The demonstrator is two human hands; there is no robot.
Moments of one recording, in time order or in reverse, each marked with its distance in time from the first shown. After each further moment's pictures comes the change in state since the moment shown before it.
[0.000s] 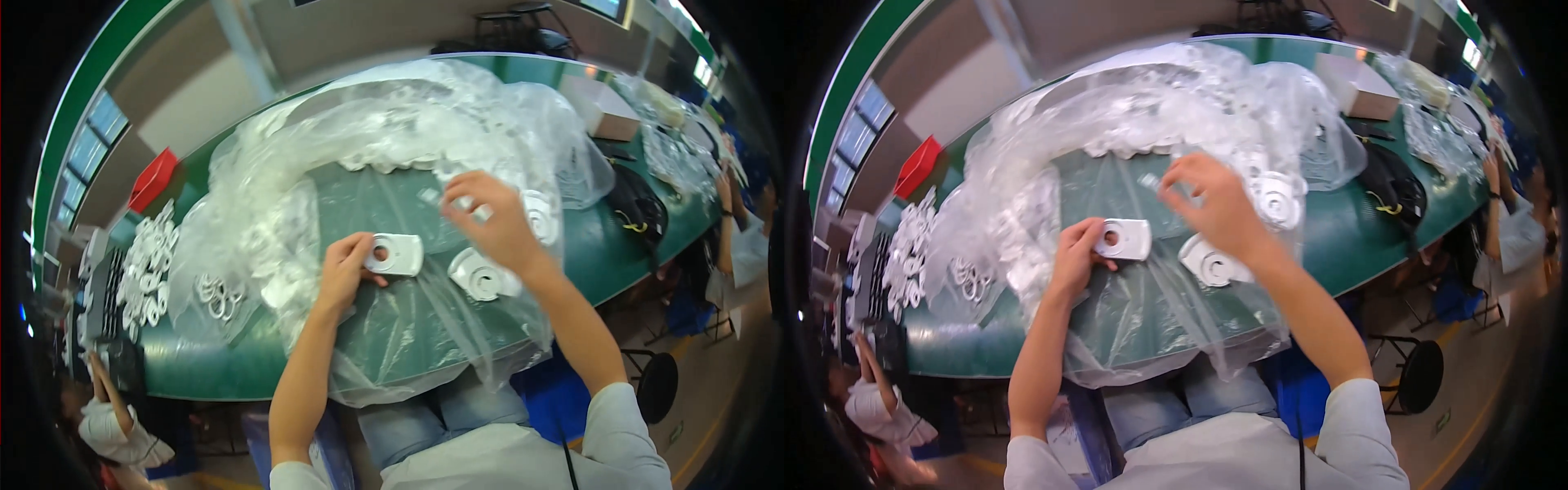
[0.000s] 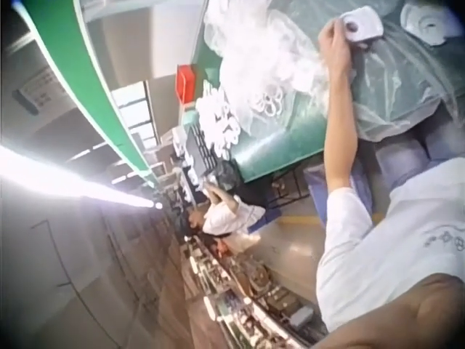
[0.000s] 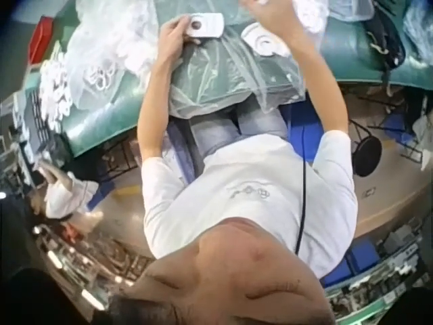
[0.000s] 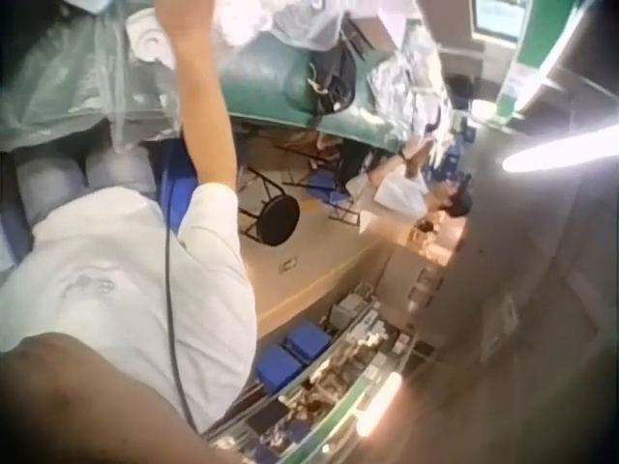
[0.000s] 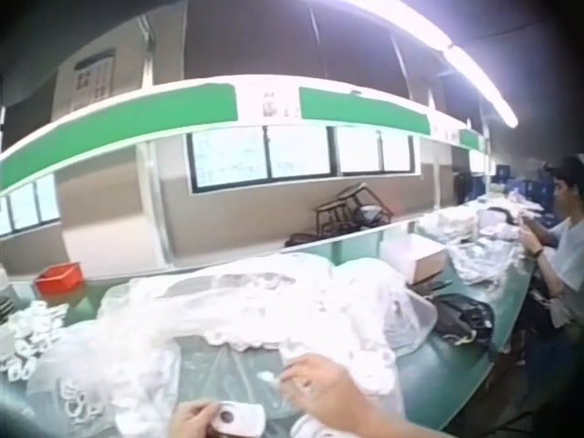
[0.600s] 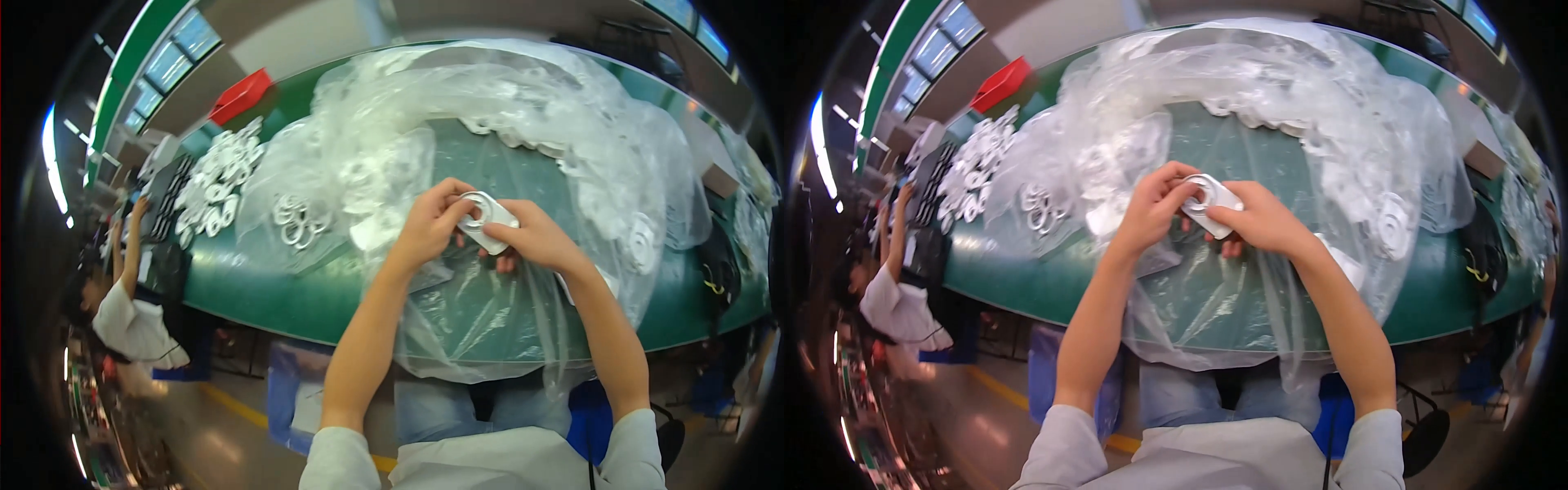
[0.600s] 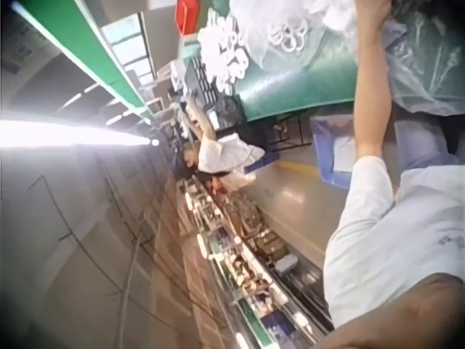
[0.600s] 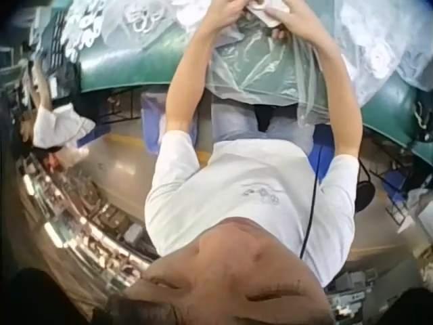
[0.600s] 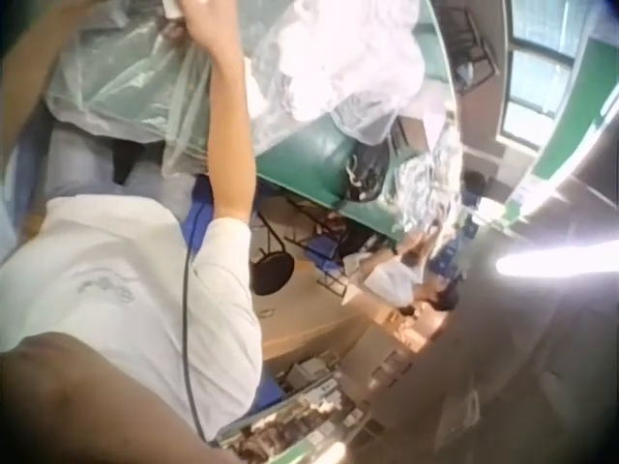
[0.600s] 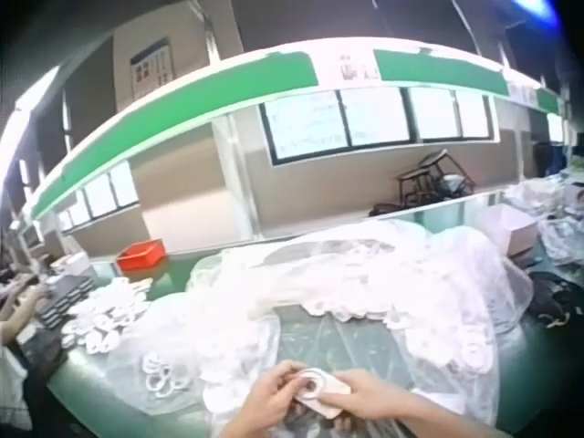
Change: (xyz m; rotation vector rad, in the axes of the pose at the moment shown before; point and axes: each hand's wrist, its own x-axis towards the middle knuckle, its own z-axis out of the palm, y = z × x) left_hand -0.009 0.021 -0.027 0.109 -0.015 0.192; right_hand 0.016 -0.014 0.088 0.635 -0.740 0.669
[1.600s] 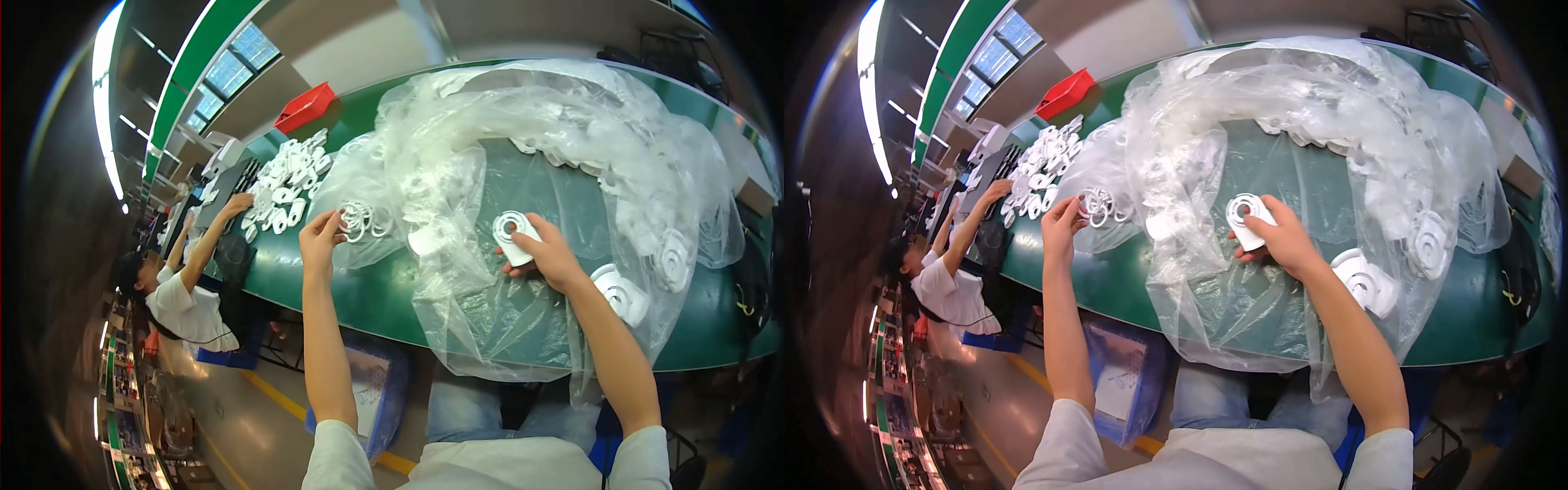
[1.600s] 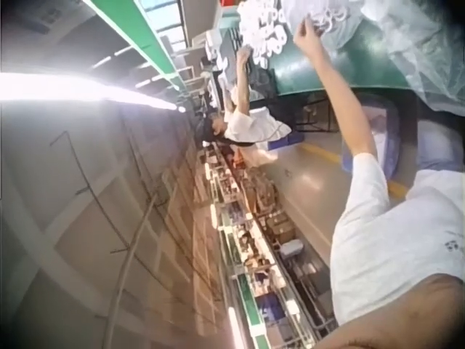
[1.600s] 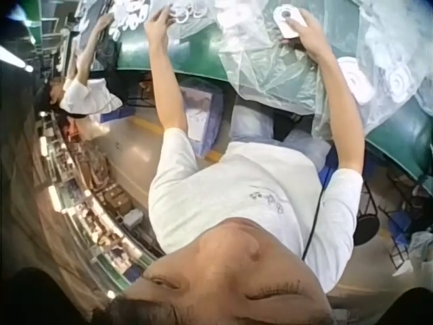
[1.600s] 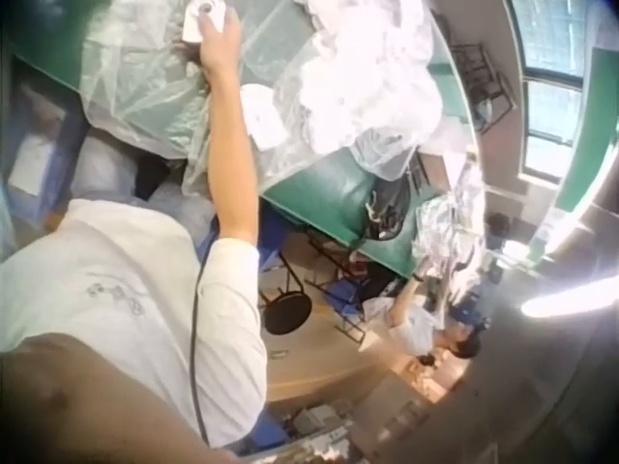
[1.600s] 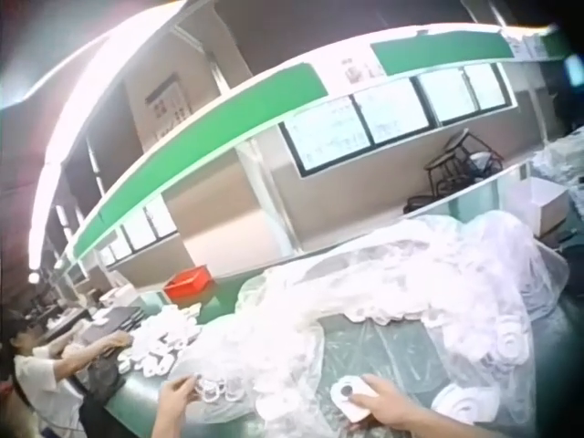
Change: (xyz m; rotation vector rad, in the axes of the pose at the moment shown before) left_hand -0.110 0.054 -0.177 0.274 0.829 -0.047; right_hand 0.013 0.031 0.023 0.386 0.046 -0.083
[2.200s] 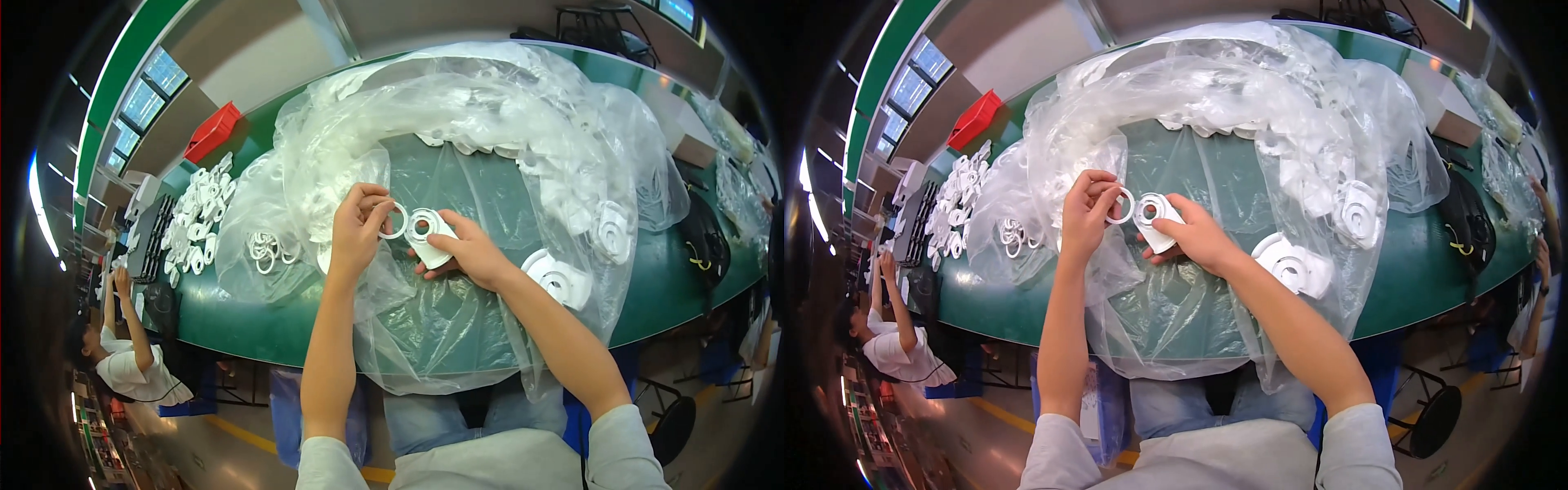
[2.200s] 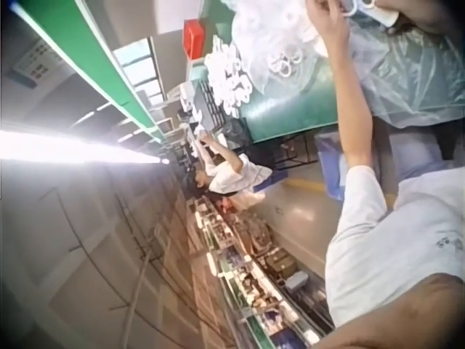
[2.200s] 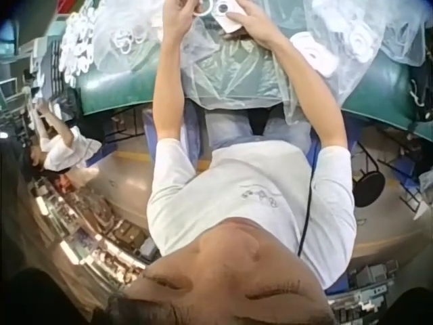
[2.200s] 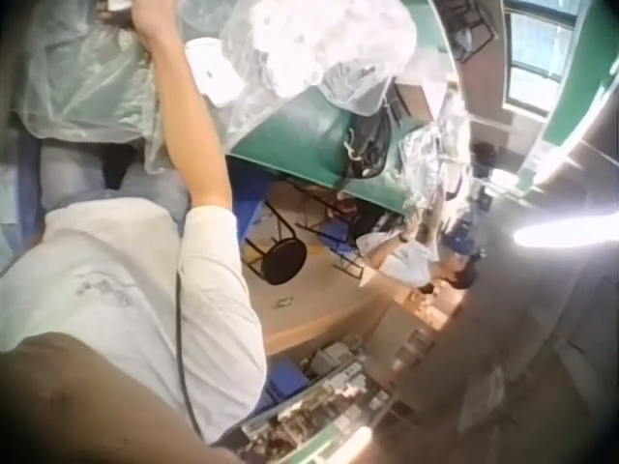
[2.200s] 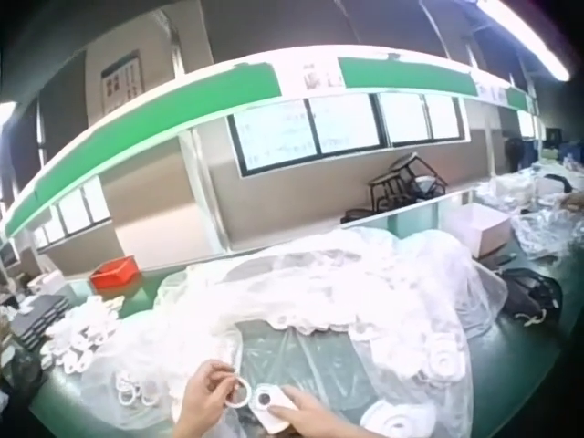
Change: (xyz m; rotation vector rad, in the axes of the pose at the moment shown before) left_hand -0.036 0.010 0.195 -0.112 -0.537 0.128; right_hand 0.003 -0.001 -0.004 0.125 -0.029 0.027
